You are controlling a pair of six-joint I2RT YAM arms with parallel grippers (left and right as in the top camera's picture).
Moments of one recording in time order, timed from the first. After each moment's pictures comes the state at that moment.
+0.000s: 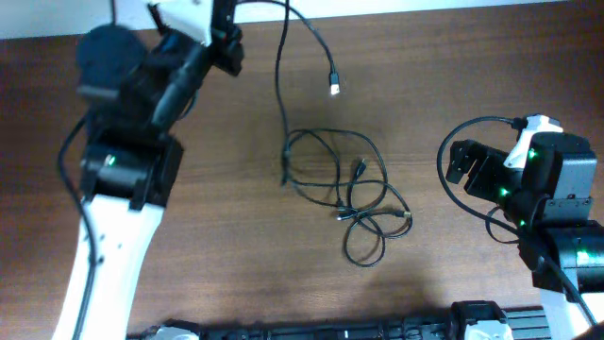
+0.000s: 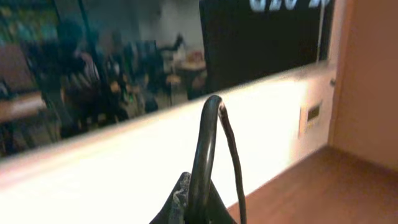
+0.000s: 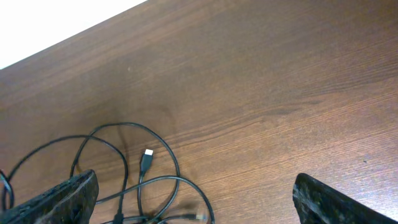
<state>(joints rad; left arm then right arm) -0.27 1.38 1.56 -0.11 0.29 0.11 -0.05 0.88 1.09 -0.94 -0.01 0.36</state>
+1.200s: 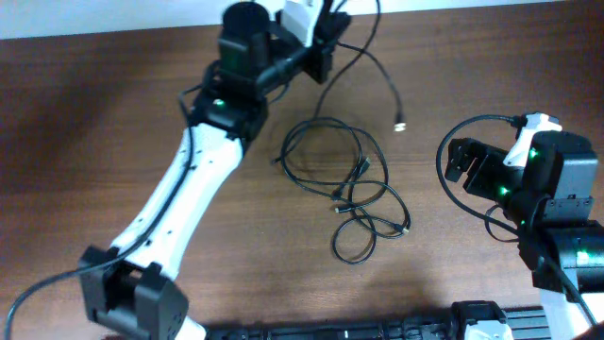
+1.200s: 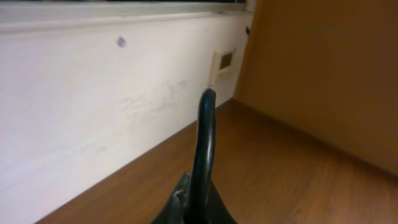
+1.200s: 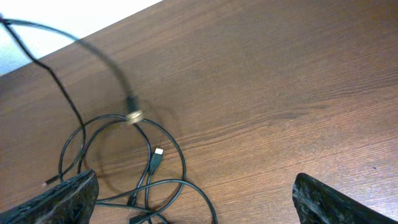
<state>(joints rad) -0.46 1.73 1.58 0.05 0.47 -0.05 -0.05 0.88 1.09 -0.92 -0.04 0.36</state>
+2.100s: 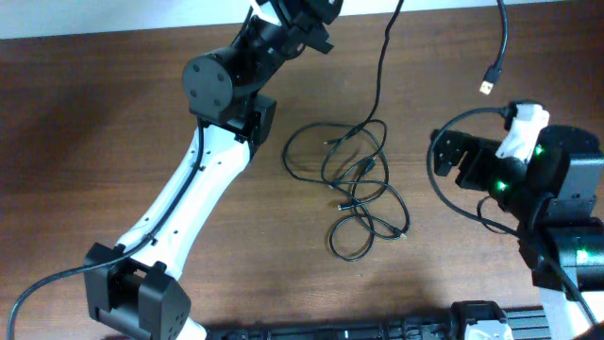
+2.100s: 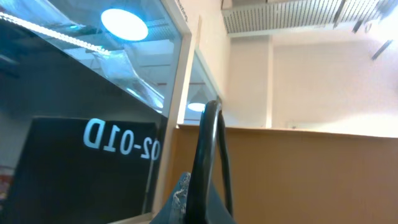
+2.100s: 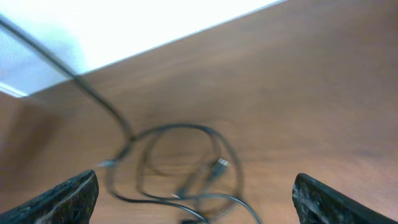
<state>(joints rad) -0.49 1.74 1.57 1.05 0.48 -0.65 -0.05 0.89 1.09 -0.78 -0.30 0.33</state>
